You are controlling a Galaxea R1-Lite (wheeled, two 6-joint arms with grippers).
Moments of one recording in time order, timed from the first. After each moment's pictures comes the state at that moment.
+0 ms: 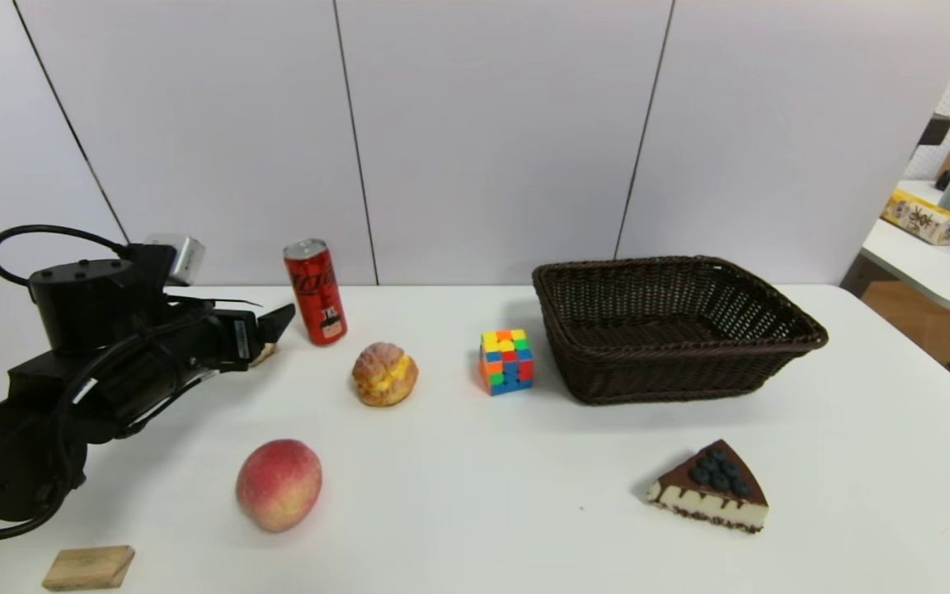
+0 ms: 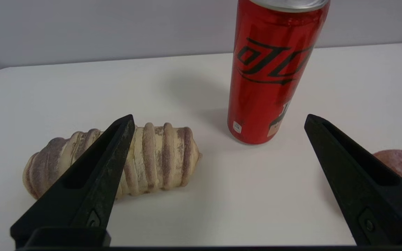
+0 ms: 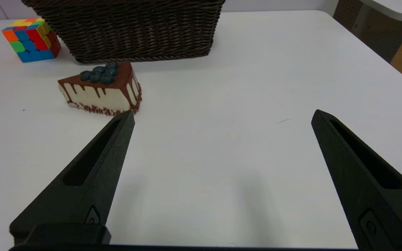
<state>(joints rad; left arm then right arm) -0.10 1.77 -0.58 -1.03 0.00 -0.01 0.00 0.00 0.00 0.00 -0.01 0.02</state>
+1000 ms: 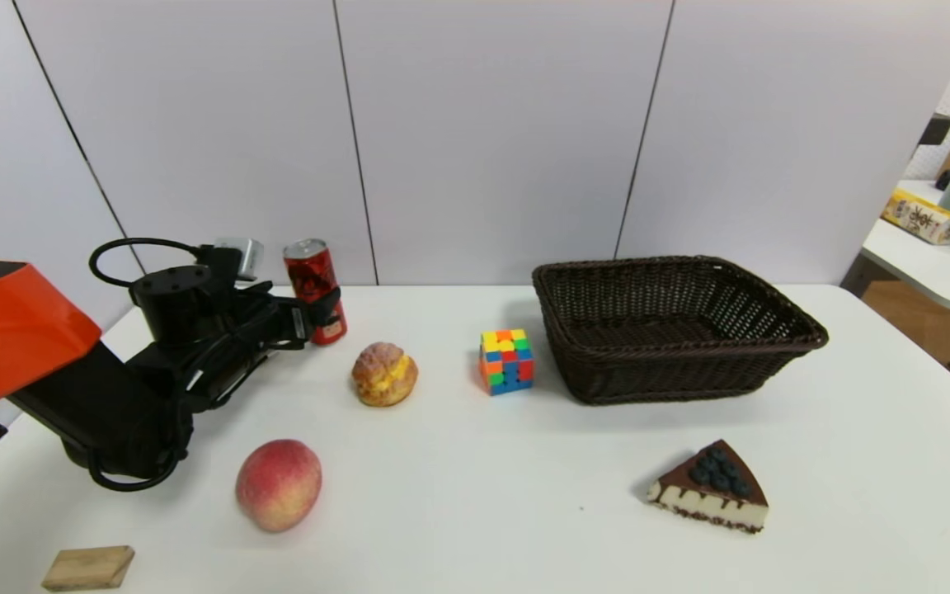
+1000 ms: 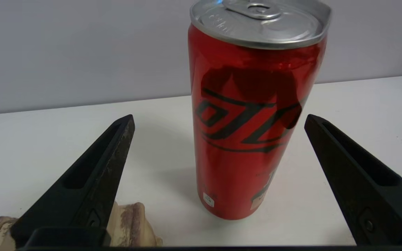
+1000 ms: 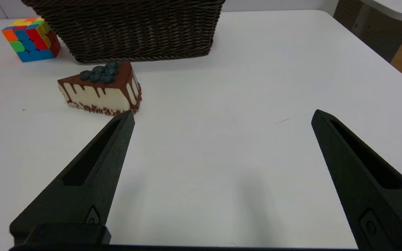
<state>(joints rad) -0.15 2.07 -0.75 -1.30 -0.04 -0.02 0.00 0.00 0.00 0.00 -0.01 0.02</state>
